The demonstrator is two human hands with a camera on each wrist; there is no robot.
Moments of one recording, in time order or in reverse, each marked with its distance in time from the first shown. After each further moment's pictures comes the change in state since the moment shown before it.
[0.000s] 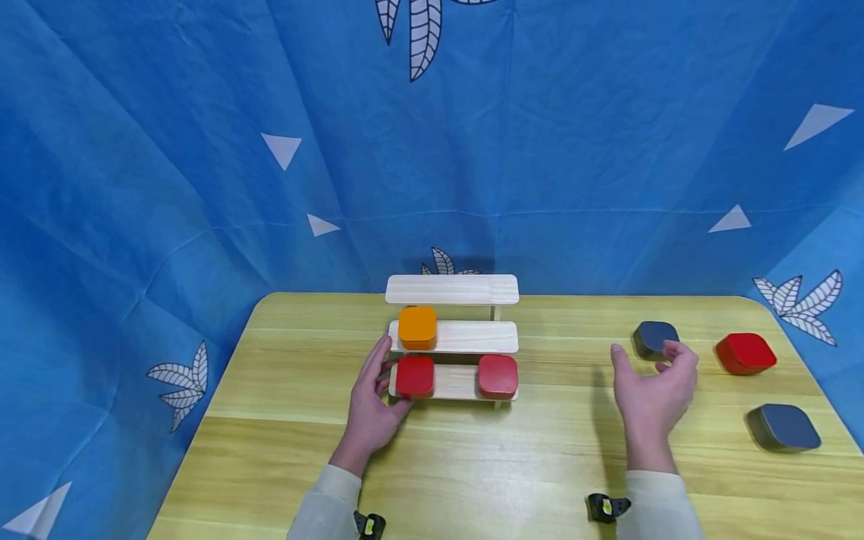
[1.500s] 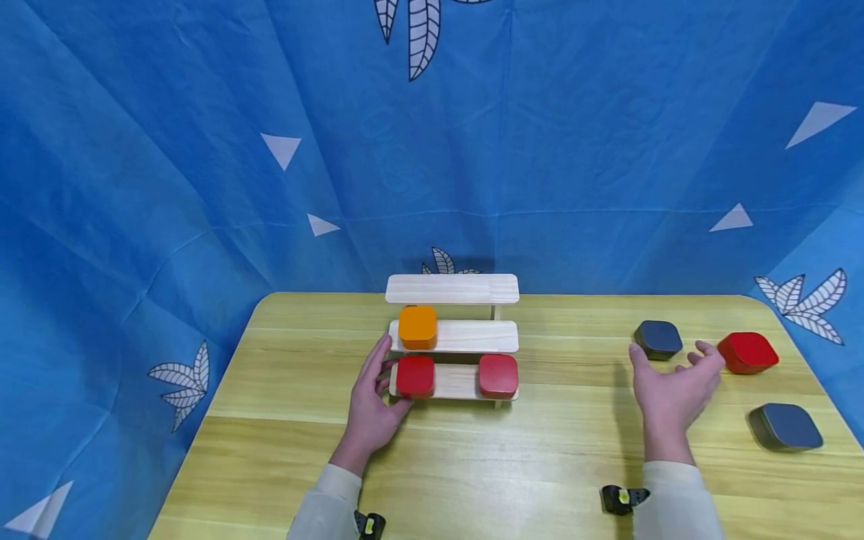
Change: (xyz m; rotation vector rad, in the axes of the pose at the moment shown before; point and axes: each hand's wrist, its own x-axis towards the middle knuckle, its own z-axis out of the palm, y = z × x) left_hand 0.000 -0.001 -0.001 -0.002 -0.005 0.026; right_hand 0.030 0.019 -0.007 0.006 -0.006 0.144
